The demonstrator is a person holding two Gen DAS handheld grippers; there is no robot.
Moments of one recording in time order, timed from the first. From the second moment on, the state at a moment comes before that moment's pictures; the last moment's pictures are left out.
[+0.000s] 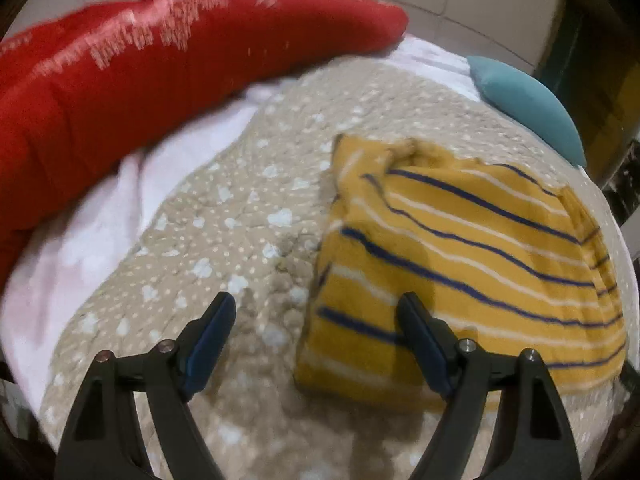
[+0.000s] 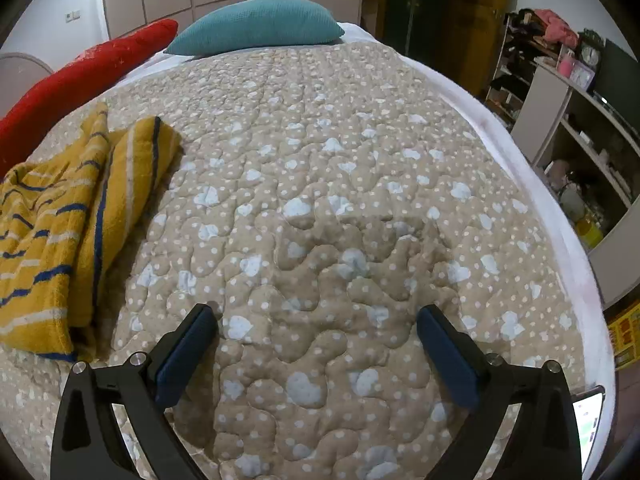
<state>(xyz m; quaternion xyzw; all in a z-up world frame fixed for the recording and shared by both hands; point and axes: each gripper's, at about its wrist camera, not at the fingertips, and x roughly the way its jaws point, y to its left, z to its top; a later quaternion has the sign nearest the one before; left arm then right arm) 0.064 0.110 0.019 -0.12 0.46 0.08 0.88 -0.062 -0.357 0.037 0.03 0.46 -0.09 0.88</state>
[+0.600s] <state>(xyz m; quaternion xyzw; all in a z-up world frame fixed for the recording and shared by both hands) 0.023 0.135 0.011 -0.22 0.41 -0.03 0.88 0.045 -0.060 0.155 0.10 0.44 0.30 0.84</state>
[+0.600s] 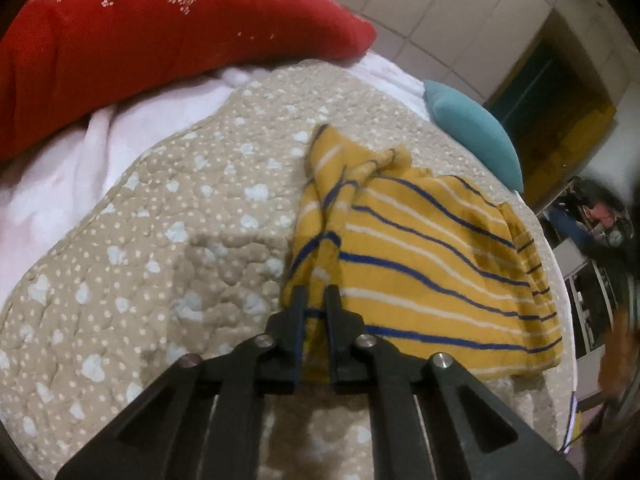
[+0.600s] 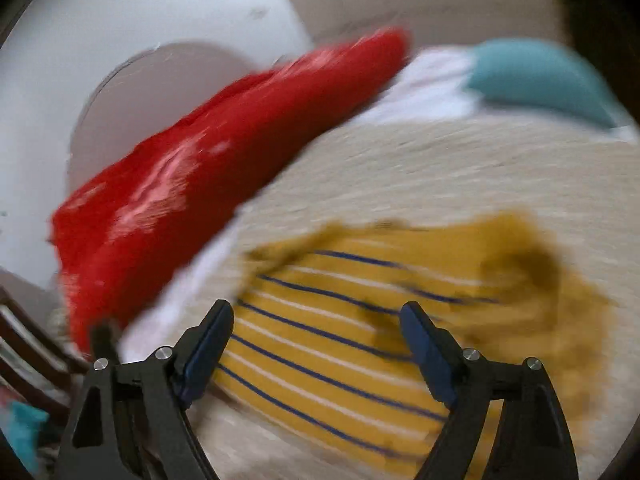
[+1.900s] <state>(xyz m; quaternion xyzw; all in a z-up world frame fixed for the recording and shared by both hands) -0.001 0.151 0.002 -0.26 0.38 -0.04 0.89 0.137 -0.180 0.065 0.06 0.54 0.00 0.84</state>
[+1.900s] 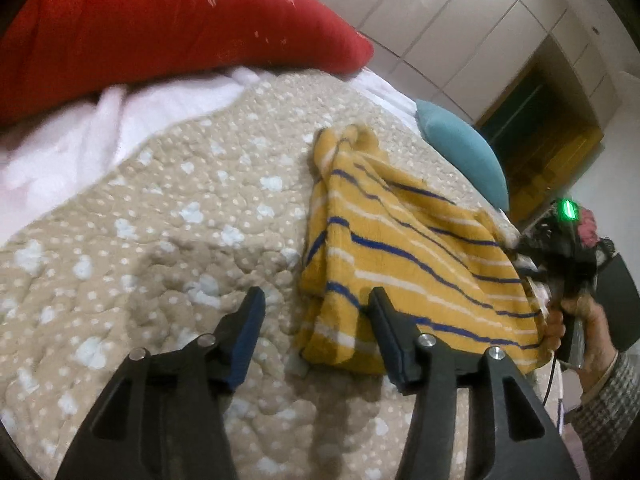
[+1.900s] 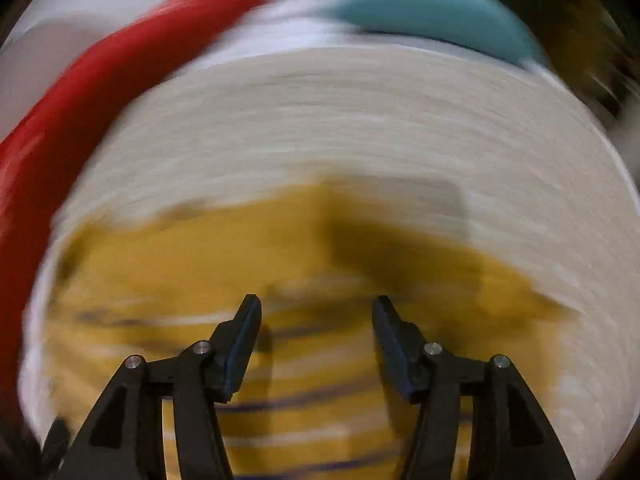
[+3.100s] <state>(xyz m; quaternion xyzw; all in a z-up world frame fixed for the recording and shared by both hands) 0.117 -0.052 0.042 0.02 0.46 -0.09 0.88 0.008 -0.232 0.048 0.03 0.46 -0.01 0.89</state>
